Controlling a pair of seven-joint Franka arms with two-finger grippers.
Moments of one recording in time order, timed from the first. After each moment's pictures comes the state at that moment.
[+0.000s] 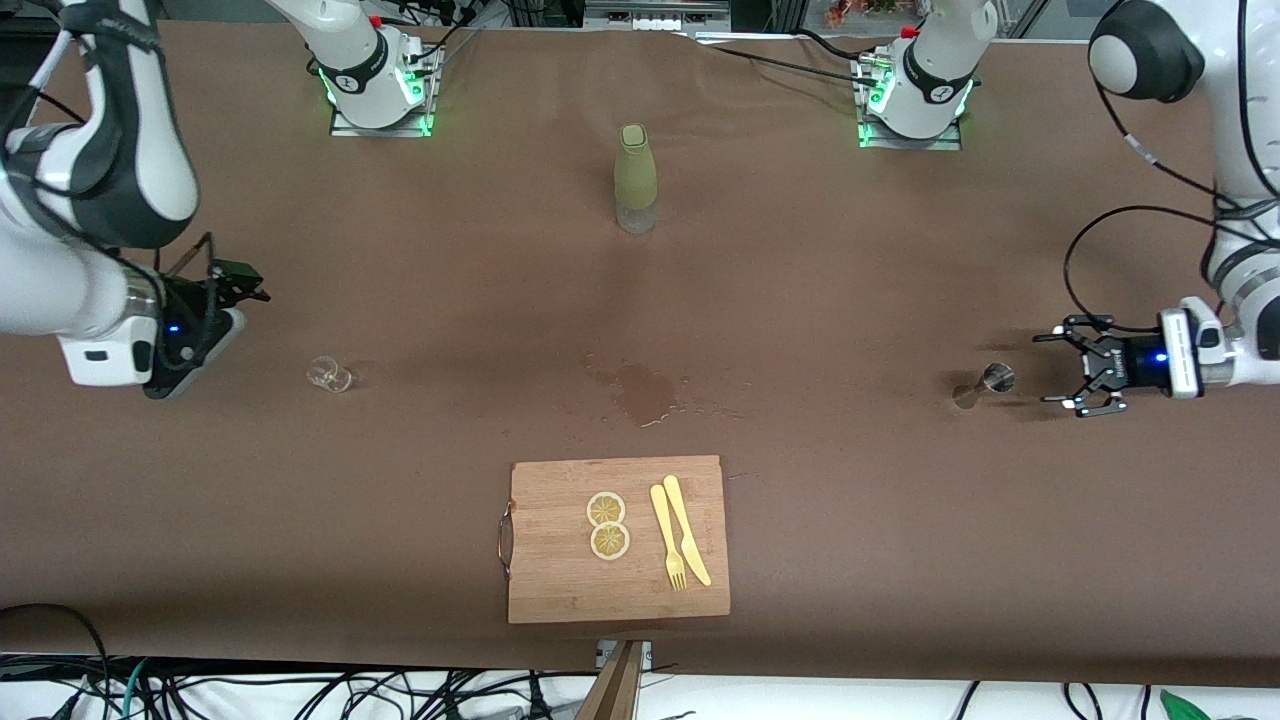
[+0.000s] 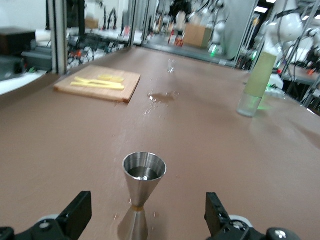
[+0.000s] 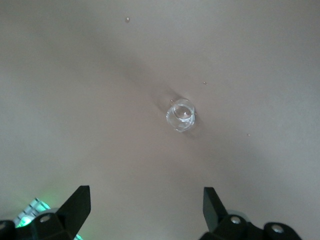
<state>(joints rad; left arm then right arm) 0.24 0.80 0.42 -1.56 -1.12 1.33 2.34 0.07 0.26 -0.03 -1.67 0.01 1.69 -0.72</state>
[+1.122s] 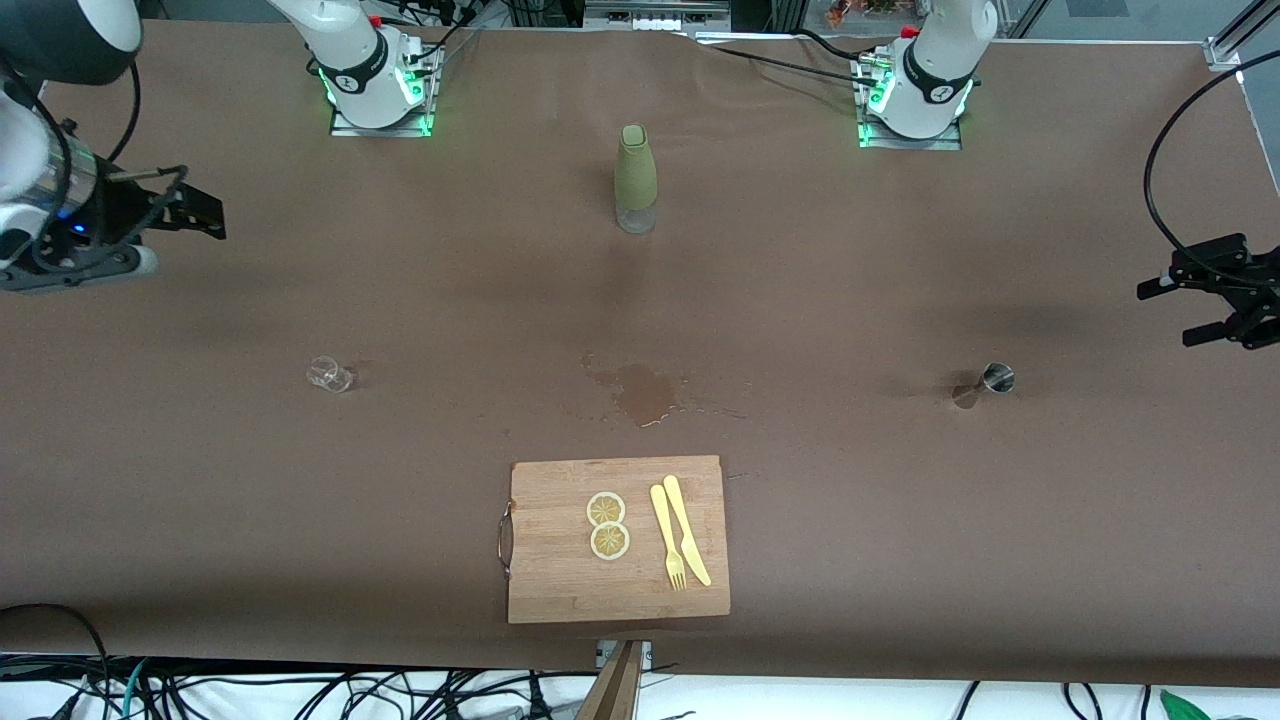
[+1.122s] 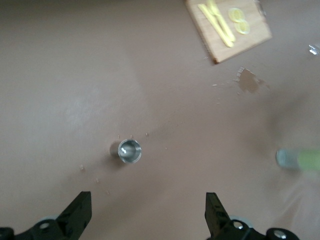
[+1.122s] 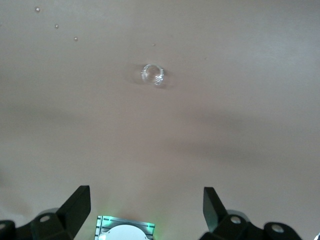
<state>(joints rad) 0.24 0.16 0.08 -1.64 -0.42 1.63 0.70 -0.04 0.00 0.06 -1.71 -0.06 1.54 -0.16</state>
